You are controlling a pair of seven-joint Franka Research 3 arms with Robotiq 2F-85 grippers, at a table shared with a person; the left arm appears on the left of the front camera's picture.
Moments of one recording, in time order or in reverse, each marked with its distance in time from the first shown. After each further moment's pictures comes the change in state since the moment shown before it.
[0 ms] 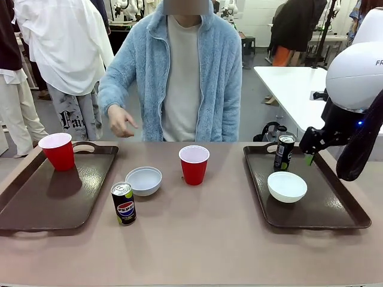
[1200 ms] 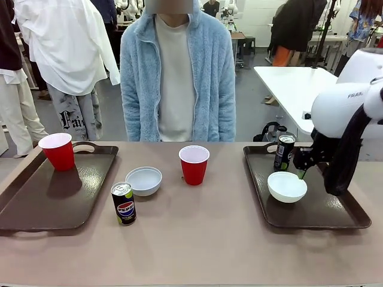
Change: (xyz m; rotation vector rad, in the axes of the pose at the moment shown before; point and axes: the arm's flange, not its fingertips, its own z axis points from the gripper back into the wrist) left arm 0.000 0.000 0.000 0.000 0.000 0.000; right arm 0.020 -0.008 -0.066 0.039 -0.016 -0.020
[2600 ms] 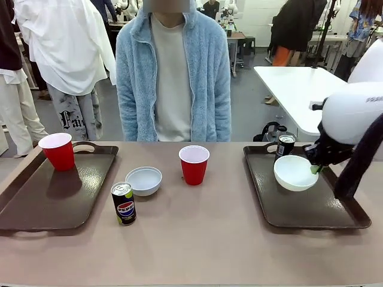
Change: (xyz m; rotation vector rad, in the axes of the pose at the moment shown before) left arm 0.000 0.000 0.000 0.000 0.000 0.000; right arm -0.015 0.001 0.013 0.001 -0.134 0.011
